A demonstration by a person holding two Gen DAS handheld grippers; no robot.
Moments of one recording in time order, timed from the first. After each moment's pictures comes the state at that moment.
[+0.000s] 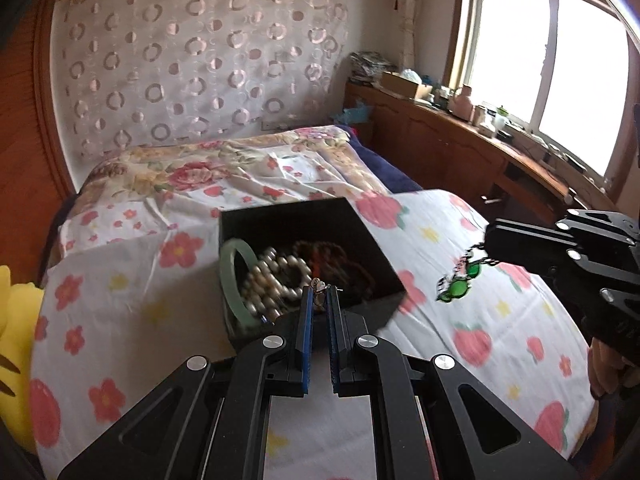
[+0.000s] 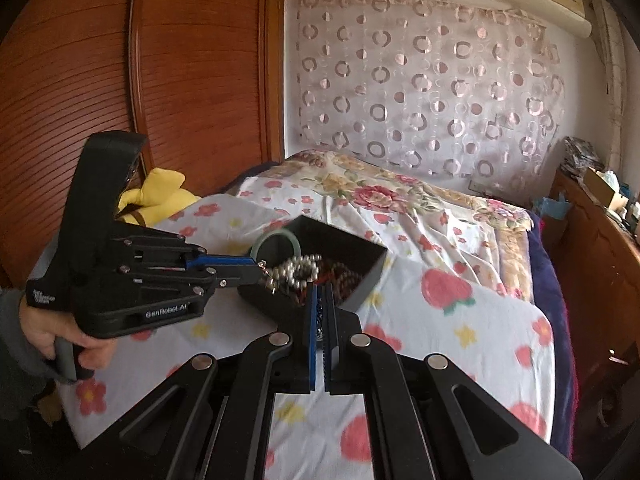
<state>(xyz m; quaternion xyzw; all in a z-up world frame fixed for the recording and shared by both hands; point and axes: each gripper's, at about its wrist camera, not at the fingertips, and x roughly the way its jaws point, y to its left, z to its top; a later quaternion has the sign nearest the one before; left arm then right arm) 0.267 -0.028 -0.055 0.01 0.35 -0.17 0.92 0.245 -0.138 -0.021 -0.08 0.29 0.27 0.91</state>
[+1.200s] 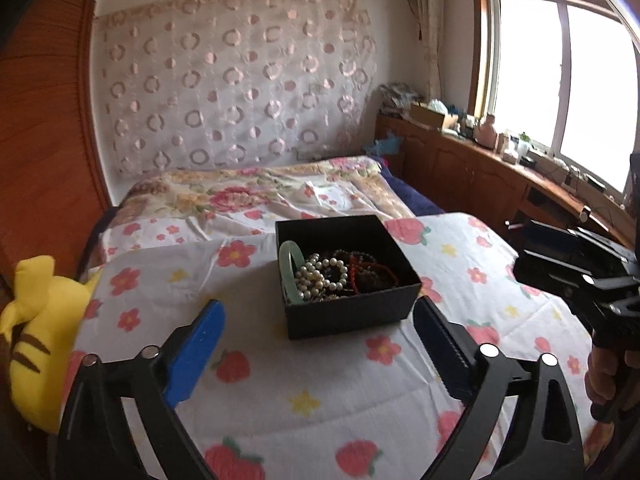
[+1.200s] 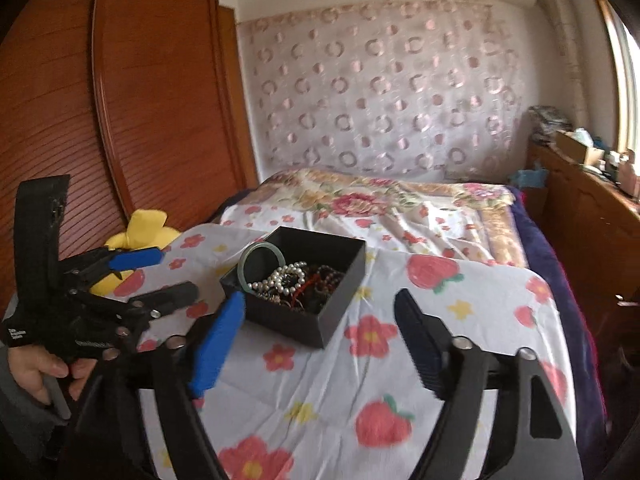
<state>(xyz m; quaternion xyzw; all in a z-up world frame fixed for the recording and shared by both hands) 0.194 -0.002 -0.035 0.01 0.29 -0.10 0.95 0.190 -0.170 -0.026 0.00 0.27 0.20 0.94</state>
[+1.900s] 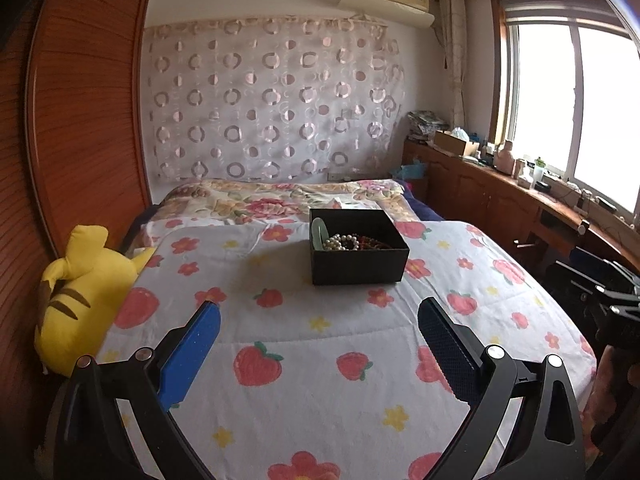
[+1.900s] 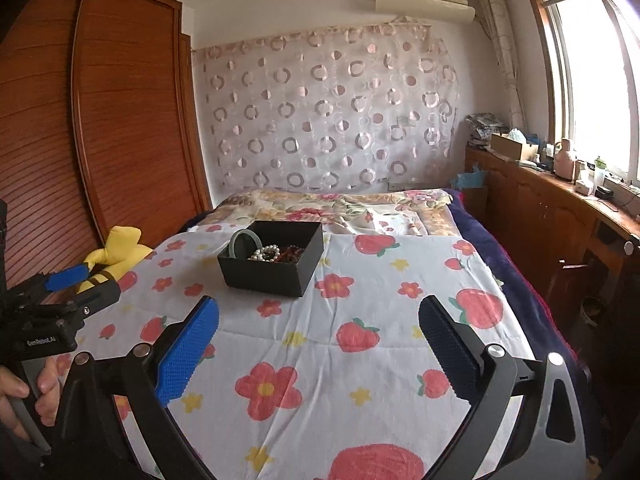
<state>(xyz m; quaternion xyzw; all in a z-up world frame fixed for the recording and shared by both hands) 0.081 0.011 -0.028 -0.01 0.25 -0.05 0.97 0.091 -0.185 -0.034 0.01 0.23 0.11 0.97</state>
